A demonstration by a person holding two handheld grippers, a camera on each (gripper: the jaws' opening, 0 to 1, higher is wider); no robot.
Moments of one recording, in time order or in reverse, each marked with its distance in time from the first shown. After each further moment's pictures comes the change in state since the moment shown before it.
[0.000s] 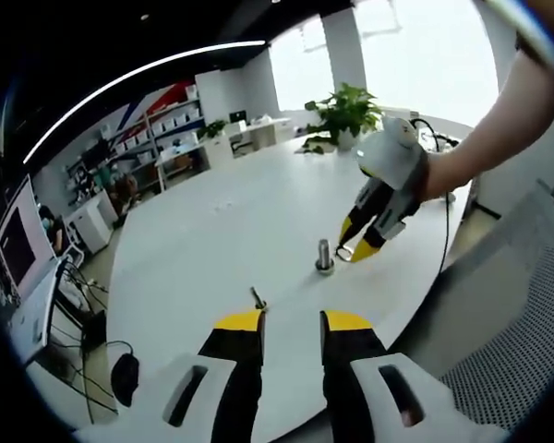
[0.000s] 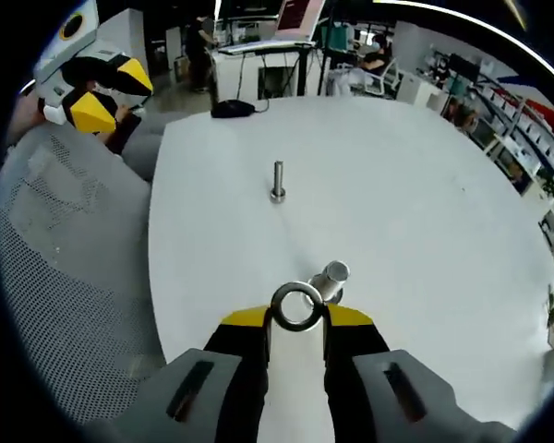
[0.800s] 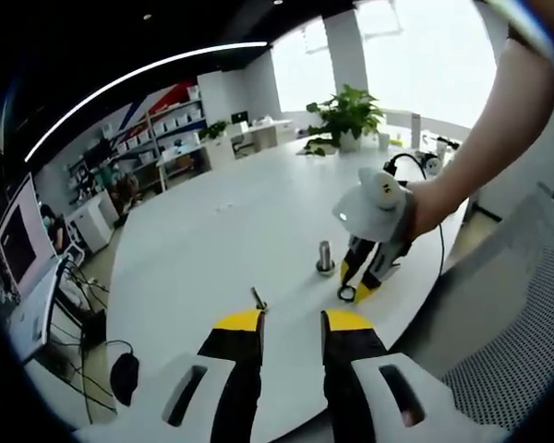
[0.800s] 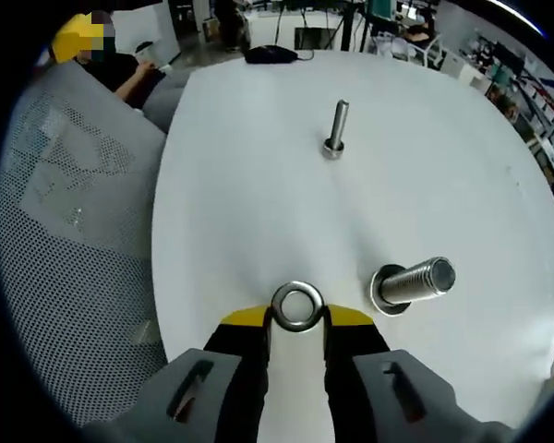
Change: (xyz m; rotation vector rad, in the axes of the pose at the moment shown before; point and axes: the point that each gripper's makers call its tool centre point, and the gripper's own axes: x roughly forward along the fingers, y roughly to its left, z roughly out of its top) left arm -0.001 0.002 0.000 -0.012 -0.007 0.006; right arm 0.058 0.041 -0.035 -0.076 0.201 0.137
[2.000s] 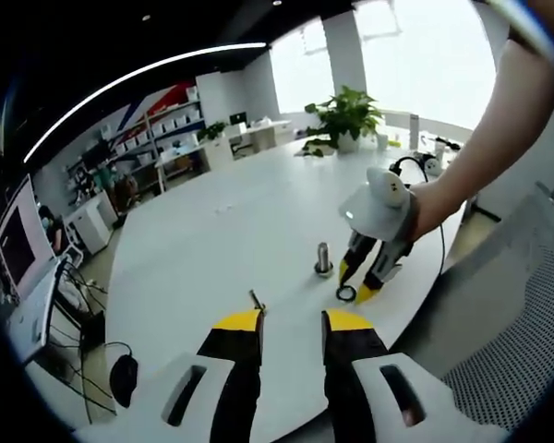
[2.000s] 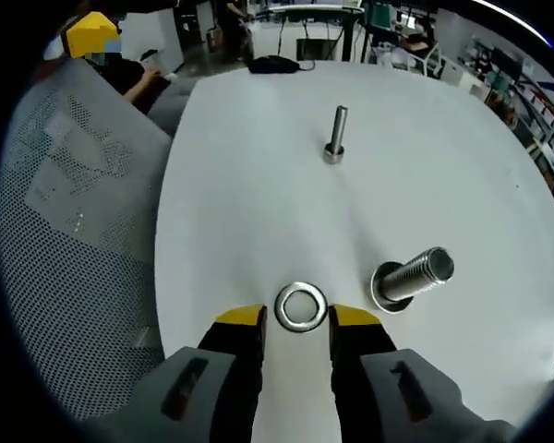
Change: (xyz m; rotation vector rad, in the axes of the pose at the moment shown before) left arm 0.001 -0.004 0.002 0.010 -0.002 -0.008; right arm 0.000 0.002 -0.001 -0.028 -0.051 0.026
